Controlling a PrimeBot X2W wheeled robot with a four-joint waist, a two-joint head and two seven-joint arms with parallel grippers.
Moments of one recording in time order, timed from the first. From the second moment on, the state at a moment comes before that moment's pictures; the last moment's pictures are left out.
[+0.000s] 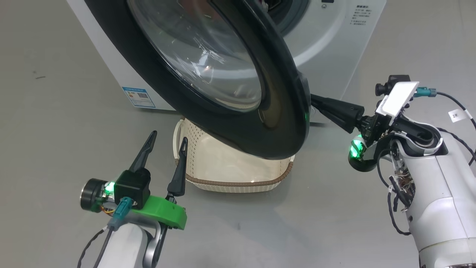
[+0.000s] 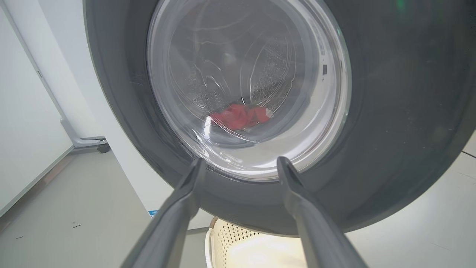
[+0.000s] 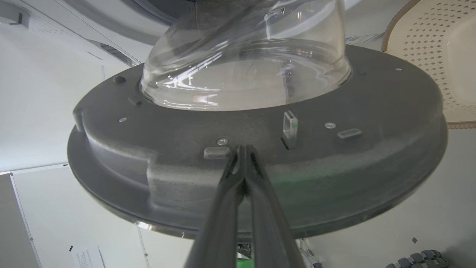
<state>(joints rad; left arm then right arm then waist) -0.26 0.03 -0.34 0.26 -0.25 0.03 -0.26 -0.65 -0.08 0.06 0.61 1.66 0.12 0.94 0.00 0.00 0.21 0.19</state>
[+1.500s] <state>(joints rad) -0.18 0.03 -0.35 0.29 -0.25 0.01 -0.26 -0.42 -0.06 0.42 0.41 1.85 0.12 0.88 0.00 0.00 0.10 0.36</state>
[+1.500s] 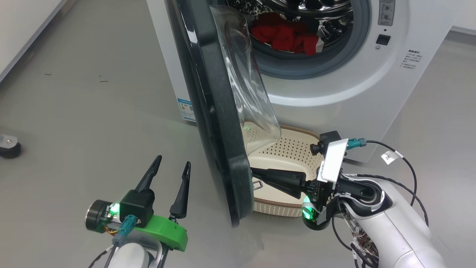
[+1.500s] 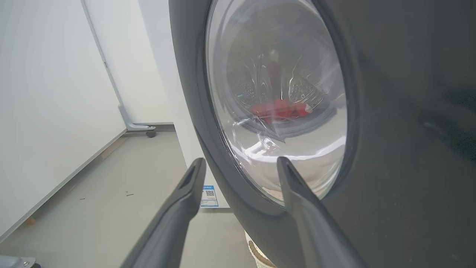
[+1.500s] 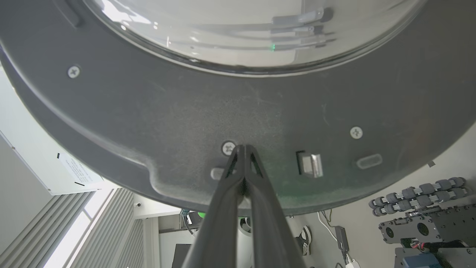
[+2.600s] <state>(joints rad) -0.15 0.03 -0.29 0.28 -0.25 0.01 -0.26 -0.33 -0.09 0.31 0.33 1.78 0.12 0.58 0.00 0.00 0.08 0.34</state>
